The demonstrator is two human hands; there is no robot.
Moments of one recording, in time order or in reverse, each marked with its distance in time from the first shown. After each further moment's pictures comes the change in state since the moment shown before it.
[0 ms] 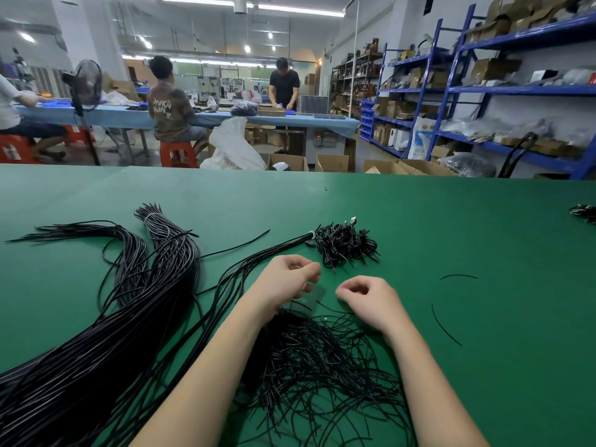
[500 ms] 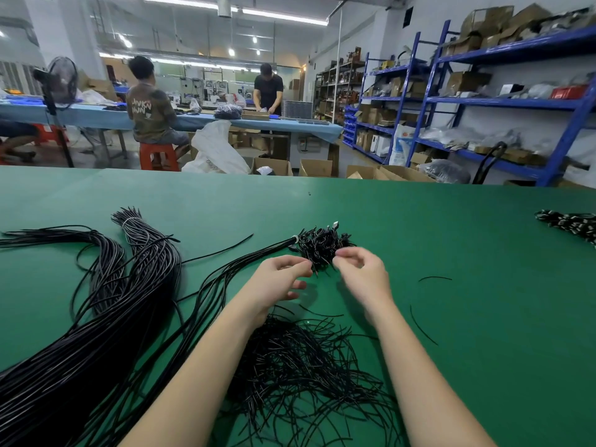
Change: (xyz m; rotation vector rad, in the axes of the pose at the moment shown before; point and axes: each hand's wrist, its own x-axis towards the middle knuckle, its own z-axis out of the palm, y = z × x) left_hand -0.003 0.008 0.009 -0.185 -0.063 0.023; right_hand 0.016 -0.020 -0.013 0.338 0.246 -0.031
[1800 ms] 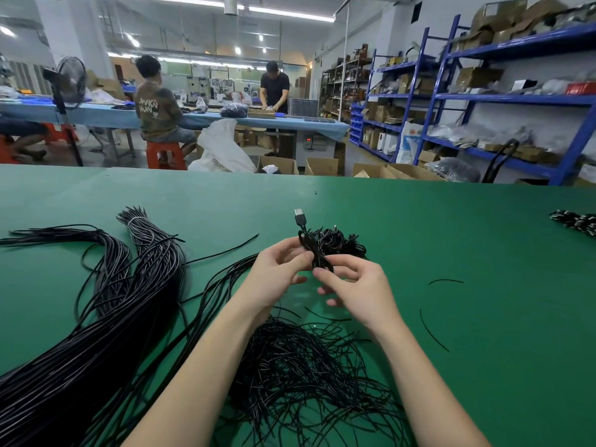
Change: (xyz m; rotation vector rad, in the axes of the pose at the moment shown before) left_hand 0.004 0.004 -0.006 -0.183 0.001 0.197; right_hand -0.036 -0.019 0.004 0.178 -0.243 -0.088
